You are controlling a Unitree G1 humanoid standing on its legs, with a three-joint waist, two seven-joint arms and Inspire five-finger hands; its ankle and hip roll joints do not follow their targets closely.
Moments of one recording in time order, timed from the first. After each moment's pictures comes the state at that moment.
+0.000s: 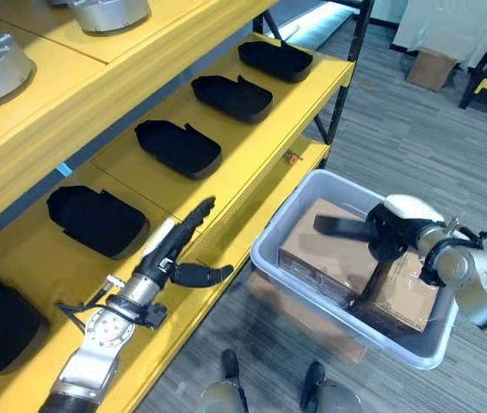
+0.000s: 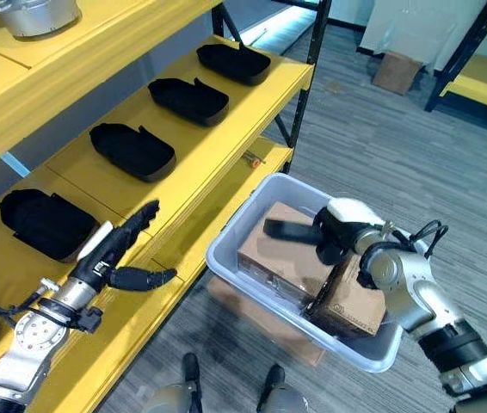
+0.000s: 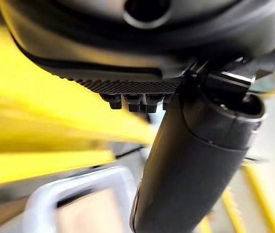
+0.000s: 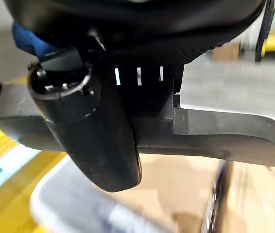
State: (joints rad) left arm 0.03 0.65 -0.08 -0.13 -0.08 -0.30 -0.10; right arm -0.31 -0.94 0.33 -0.05 -0.34 0.27 0.37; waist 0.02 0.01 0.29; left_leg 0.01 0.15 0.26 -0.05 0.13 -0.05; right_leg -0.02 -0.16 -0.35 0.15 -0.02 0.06
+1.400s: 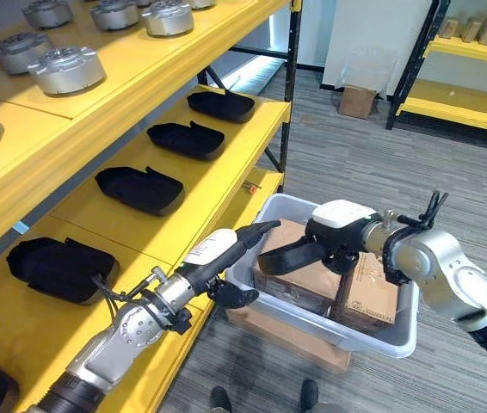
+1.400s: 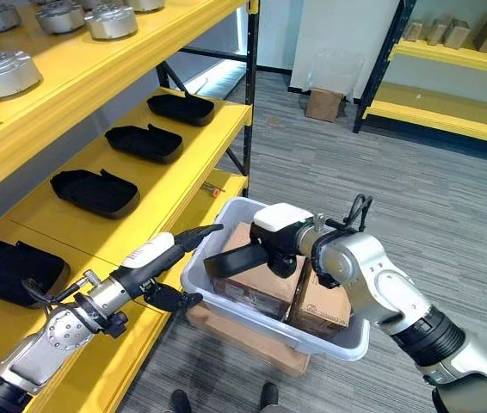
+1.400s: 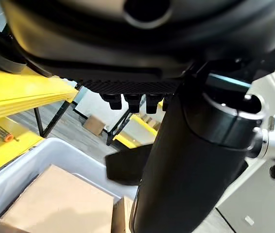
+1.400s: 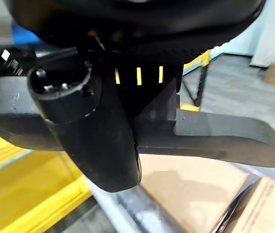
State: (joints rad) left arm -0.08 0.73 -0.32 -0.11 0.21 -0.35 -0.12; right arm -0.52 -0.88 0.54 -0.26 -0.55 0.20 0.61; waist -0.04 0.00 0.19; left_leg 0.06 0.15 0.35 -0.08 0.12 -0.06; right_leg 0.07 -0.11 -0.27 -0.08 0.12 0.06
